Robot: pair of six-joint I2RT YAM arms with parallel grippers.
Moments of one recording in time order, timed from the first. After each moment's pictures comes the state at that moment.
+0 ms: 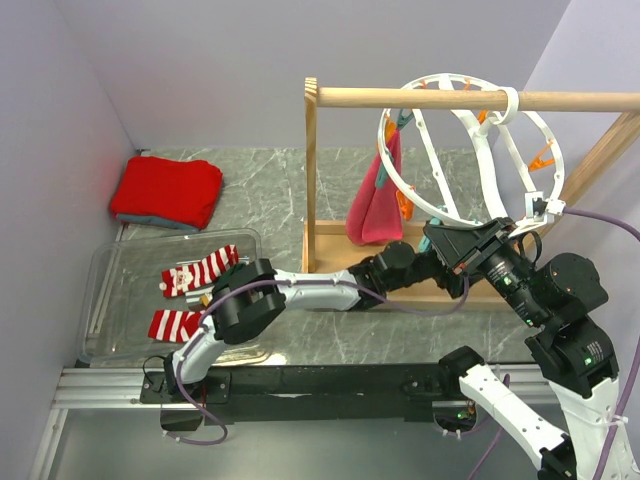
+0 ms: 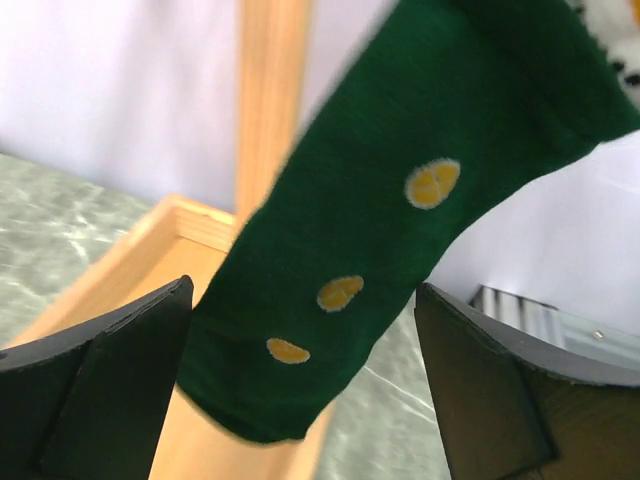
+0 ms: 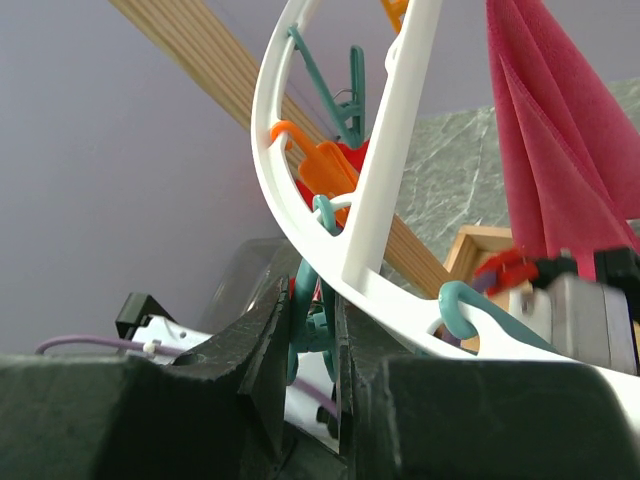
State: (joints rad) left arm -1.23 2.17 1.60 0.72 0.04 -0.18; right arm 0.45 0.58 1.22 -0.62 -0.11 0.67
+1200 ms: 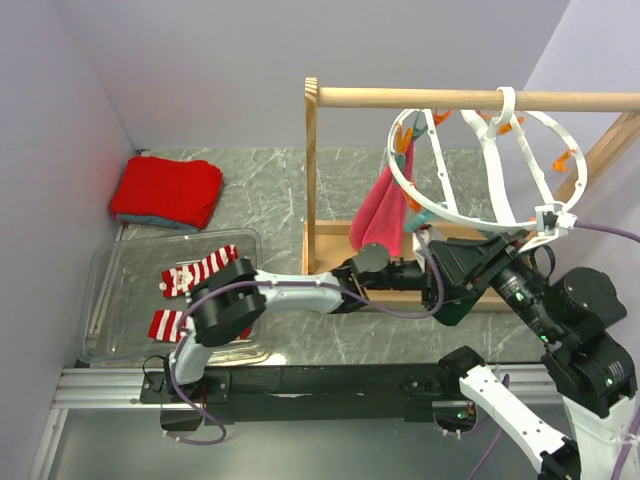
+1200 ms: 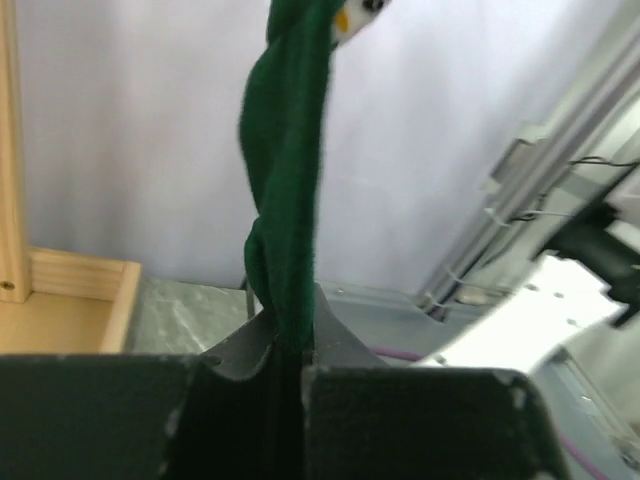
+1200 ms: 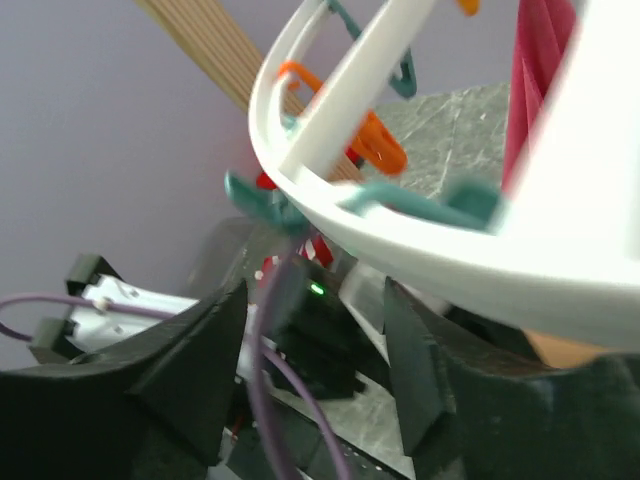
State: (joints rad) left arm -1.22 2.07 1.45 0.91 0.45 -0.51; right arm 0.45 0.54 1.28 -0.75 -0.09 0.61
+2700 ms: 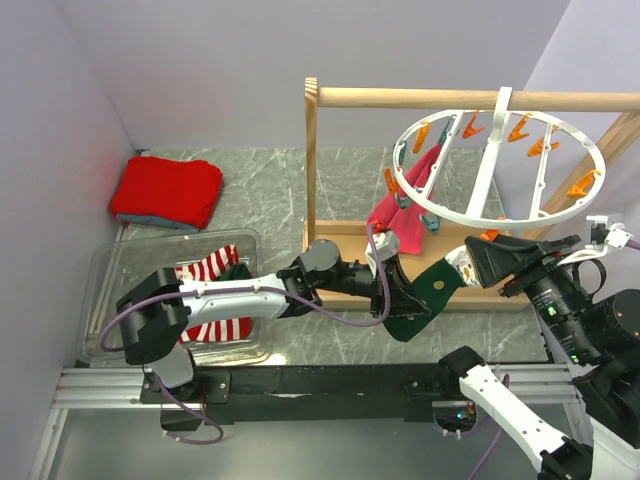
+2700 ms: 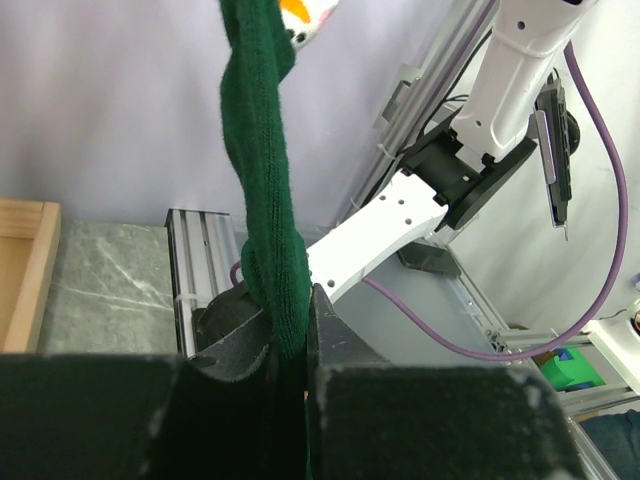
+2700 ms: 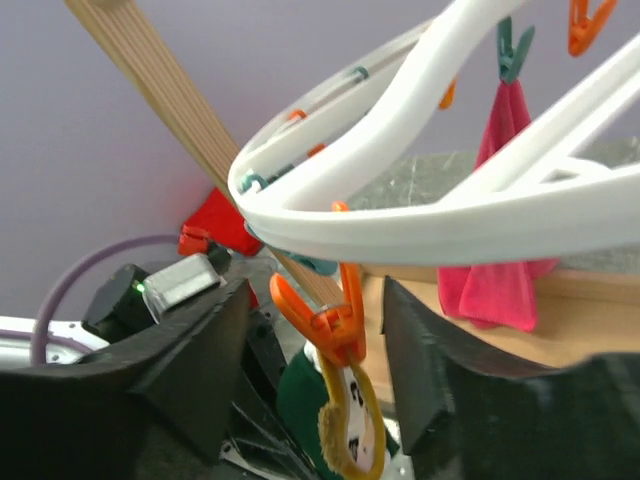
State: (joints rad) left arm -1.17 1.63 1.09 0.81 0.65 -0.55; right arm 0.45 0.55 1.48 -0.90 0.09 0.42
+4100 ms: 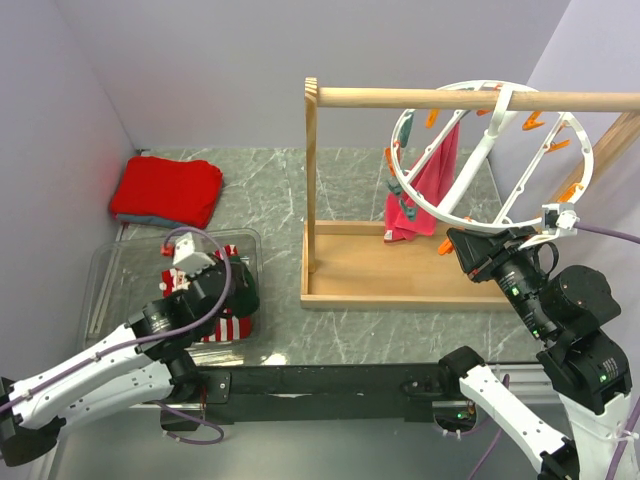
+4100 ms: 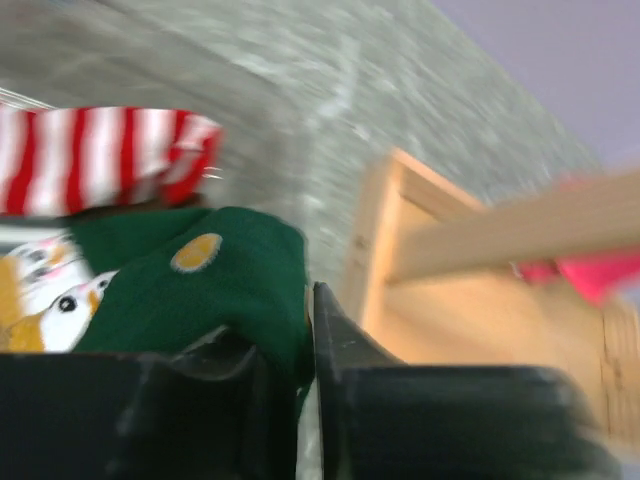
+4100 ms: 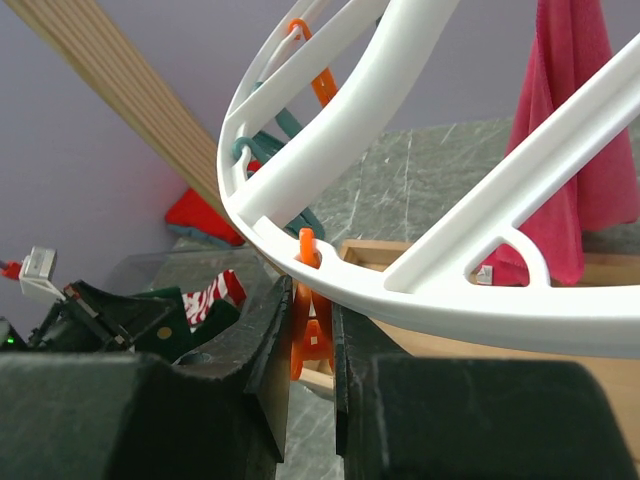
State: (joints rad) left arm -0.98 0.65 0.64 -0.52 -0.82 -1.07; right arm 0.46 0.54 1.26 -0.74 0.09 0.45
